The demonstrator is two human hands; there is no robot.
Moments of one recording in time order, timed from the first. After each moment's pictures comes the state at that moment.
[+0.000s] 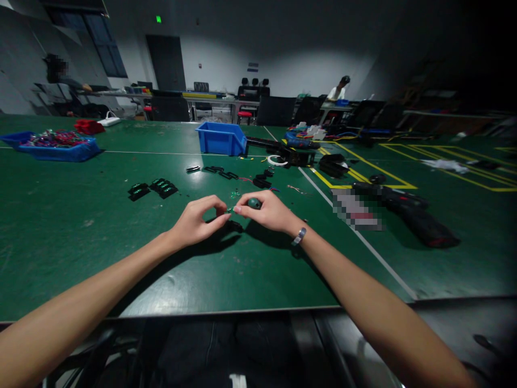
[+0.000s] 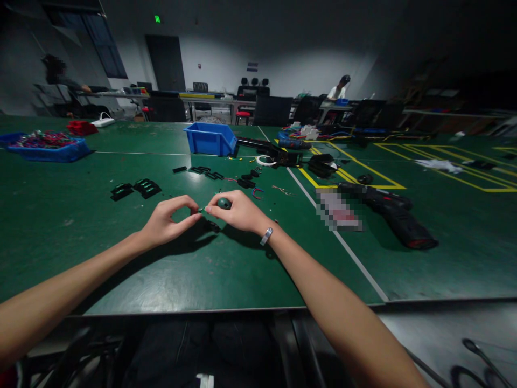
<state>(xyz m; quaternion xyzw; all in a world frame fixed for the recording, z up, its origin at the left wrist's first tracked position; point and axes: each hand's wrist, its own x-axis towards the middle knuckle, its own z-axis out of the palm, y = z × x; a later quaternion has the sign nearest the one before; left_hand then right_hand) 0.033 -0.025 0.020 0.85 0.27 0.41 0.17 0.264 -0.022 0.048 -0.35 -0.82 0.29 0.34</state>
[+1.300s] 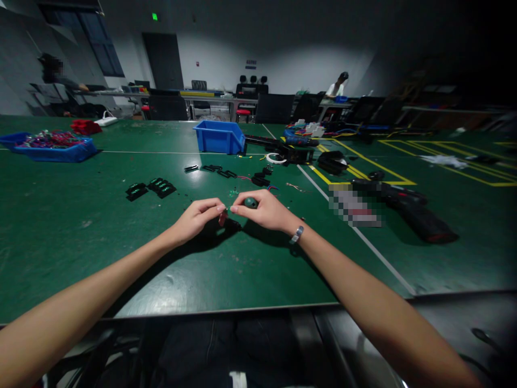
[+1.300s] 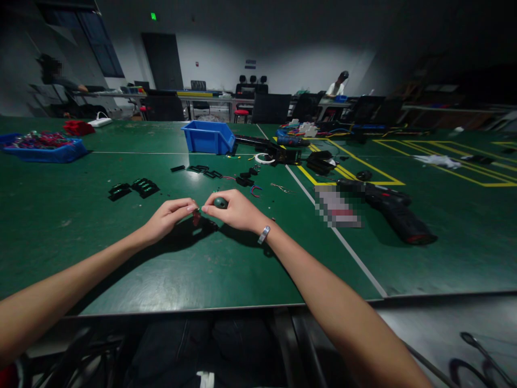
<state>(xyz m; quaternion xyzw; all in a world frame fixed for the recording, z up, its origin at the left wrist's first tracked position) 0.034 -0.020 0.020 0.78 0.28 0.36 0.43 0.263 -0.022 0.046 -0.33 -0.83 0.30 0.34</state>
